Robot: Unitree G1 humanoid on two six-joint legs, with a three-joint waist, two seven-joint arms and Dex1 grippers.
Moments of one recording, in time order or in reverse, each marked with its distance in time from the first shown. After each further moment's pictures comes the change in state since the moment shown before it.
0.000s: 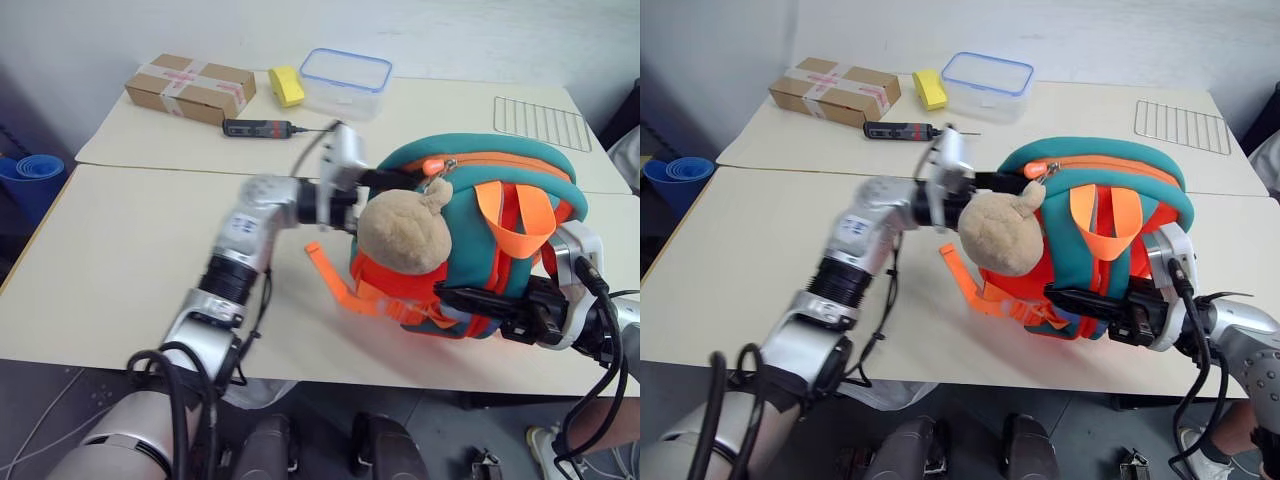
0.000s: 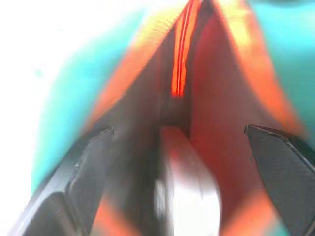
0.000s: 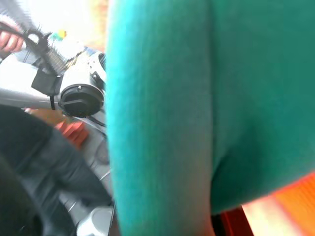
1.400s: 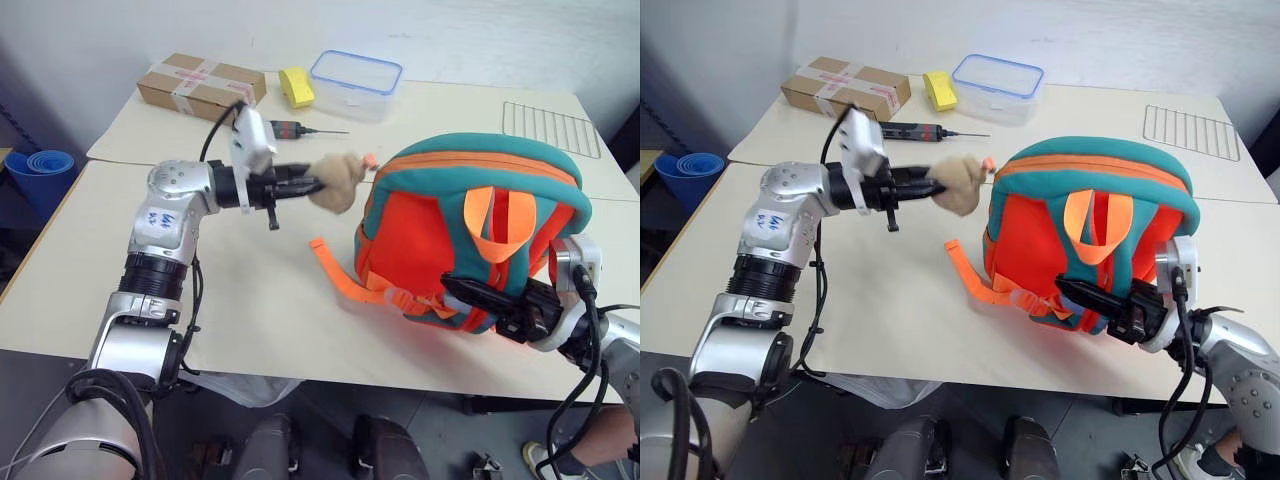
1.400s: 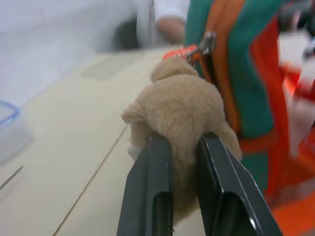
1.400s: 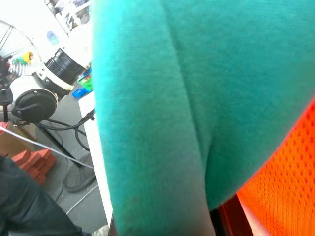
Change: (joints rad) left arm 0.072 0.224 -0.037 0.051 0.195 -0.196 0.102; right arm 0.126 0.112 -0.027 0.013 -0.051 -0.127 -0.093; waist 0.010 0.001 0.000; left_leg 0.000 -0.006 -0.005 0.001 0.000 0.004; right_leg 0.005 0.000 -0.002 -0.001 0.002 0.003
